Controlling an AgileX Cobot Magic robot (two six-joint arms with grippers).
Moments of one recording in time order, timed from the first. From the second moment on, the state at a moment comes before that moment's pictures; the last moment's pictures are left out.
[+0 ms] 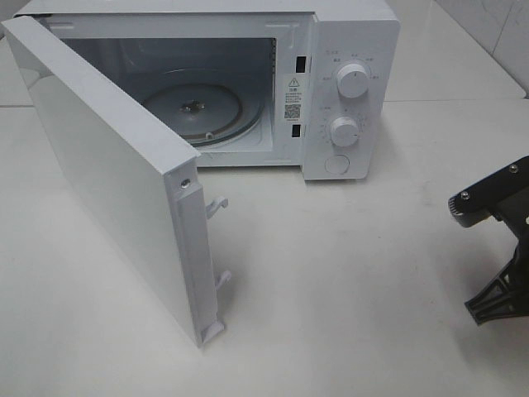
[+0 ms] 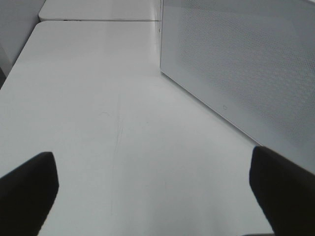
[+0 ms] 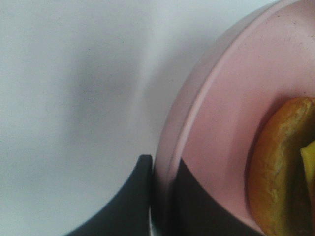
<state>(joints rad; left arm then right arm) 0.09 0.00 -0.52 -0.14 1.08 0.11 0.60 1.42 -0.47 -0.87 0.79 1.05</state>
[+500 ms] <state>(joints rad) 0.09 0.00 -0.52 -0.14 1.08 0.11 0.60 1.73 -0.48 -1.01 0.72 1.36</state>
